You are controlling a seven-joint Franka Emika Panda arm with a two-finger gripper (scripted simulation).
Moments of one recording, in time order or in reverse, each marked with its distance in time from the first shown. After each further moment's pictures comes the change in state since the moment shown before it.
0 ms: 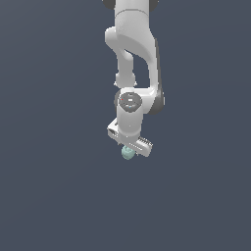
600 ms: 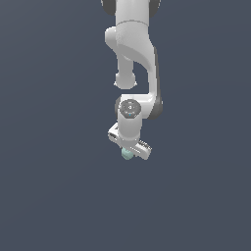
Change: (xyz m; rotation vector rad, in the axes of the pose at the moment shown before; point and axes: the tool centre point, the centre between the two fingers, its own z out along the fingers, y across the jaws) arm 0.000 0.000 0.028 0.000 -0.001 0.002
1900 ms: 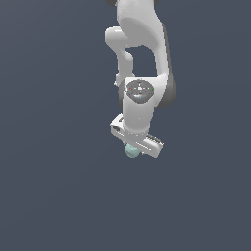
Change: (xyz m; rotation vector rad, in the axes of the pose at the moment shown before) arm 0.015 -0.033 -0.087 -0.001 0.001 0.001
